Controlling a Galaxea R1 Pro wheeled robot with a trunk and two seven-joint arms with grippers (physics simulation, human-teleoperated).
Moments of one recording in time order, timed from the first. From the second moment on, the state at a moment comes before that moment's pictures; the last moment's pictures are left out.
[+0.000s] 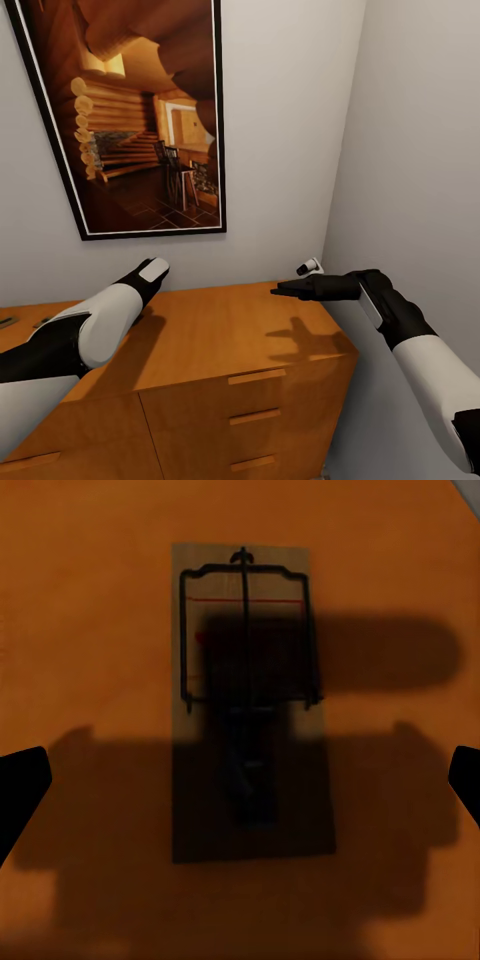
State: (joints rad) left arm -1.34 -0.05 0.22 -0.12 0.66 0.06 1.18; right arm -0.97 -0.23 0.22 -0.90 -0.32 0.99 1.57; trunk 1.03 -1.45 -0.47
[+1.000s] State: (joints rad) left arm -1.32 -0.05 0.22 -0.12 0.66 0.06 1.18; right arm -0.96 -0.24 0.22 -0.90 -0.32 0.99 1.57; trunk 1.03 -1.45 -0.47
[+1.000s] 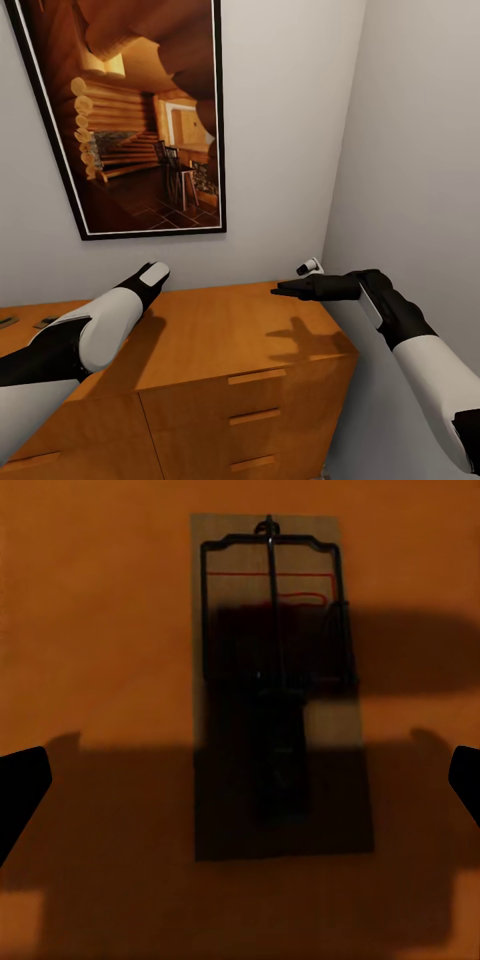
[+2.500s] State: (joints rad) left arm -1.28 -0.02 0.19 -0.11 0.66 0.05 1.18; right arm -0.96 -0.24 0.22 -0.90 -0.32 0.99 1.57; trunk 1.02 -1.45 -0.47
